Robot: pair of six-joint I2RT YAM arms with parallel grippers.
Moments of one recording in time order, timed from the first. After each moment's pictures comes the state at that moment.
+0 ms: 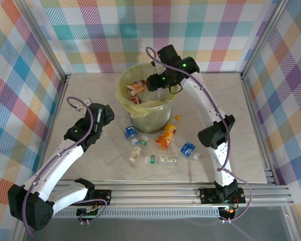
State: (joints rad) left arm -0.41 1.04 0.91 -0.57 -0.54 -0.74; right arm 0.58 2.21 2.62 -1.34 -0.08 0.13
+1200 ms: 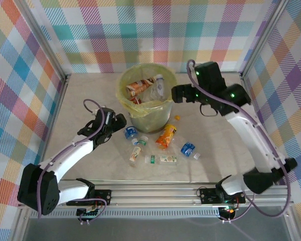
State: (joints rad) left arm -0.39 1.25 0.75 -0.31 -0.18 -0.77; right arm 0.52 1.31 1.64 -1.04 0.15 0.31
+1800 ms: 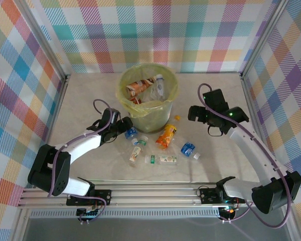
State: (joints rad) left arm -0.39 1.42 0.73 -0.14 -0.02 -0.77; right arm 0.39 1.18 1.18 -0.94 0.19 0.50
